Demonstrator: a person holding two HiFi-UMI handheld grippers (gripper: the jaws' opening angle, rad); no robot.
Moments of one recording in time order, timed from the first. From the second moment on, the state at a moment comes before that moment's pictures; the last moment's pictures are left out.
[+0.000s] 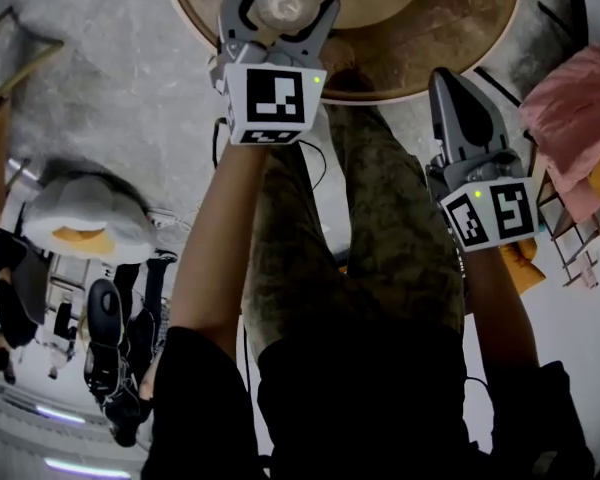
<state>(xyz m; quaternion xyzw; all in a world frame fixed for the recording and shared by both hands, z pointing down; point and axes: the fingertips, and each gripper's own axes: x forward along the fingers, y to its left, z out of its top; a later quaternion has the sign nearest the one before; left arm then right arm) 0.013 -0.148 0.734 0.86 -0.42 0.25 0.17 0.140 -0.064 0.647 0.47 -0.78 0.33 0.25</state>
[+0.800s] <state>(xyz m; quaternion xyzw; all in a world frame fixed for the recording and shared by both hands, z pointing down) -0.078 -0.092 0.266 0.89 -0.42 0.13 0.14 0.127 -0.062 0.237 0.62 -0.76 0.17 0.13</state>
